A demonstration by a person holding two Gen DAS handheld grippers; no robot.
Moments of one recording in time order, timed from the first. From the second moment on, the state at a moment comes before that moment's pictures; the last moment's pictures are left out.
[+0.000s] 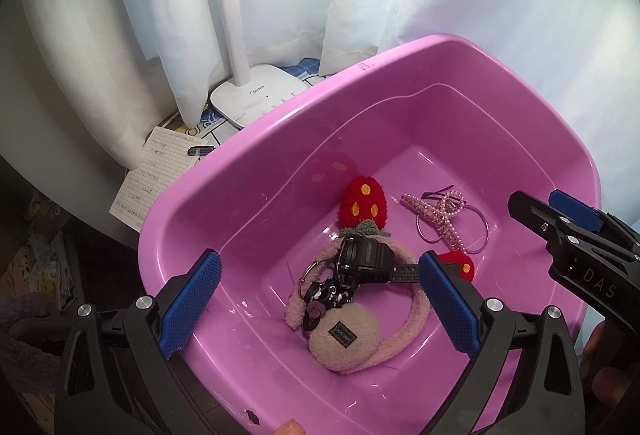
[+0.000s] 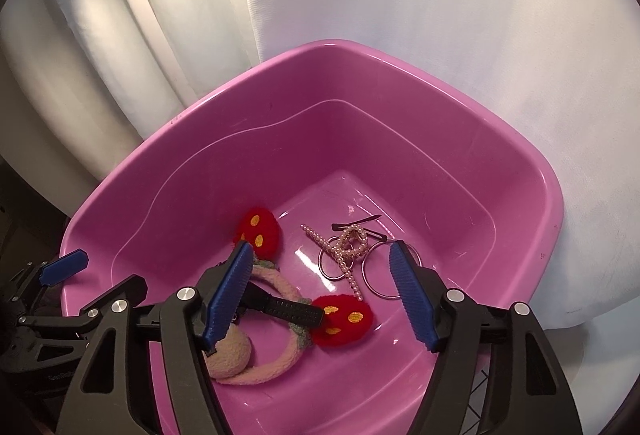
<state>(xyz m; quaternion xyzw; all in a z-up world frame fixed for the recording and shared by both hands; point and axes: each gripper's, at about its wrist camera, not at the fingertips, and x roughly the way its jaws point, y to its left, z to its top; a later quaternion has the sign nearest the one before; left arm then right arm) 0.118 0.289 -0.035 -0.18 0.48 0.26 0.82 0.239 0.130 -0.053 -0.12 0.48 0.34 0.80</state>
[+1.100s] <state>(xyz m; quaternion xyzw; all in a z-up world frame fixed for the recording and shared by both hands) 0.111 0.289 -0.030 -0.18 0.47 0.26 0.82 0.227 0.130 -0.051 -0.13 0.48 0.34 0.80</state>
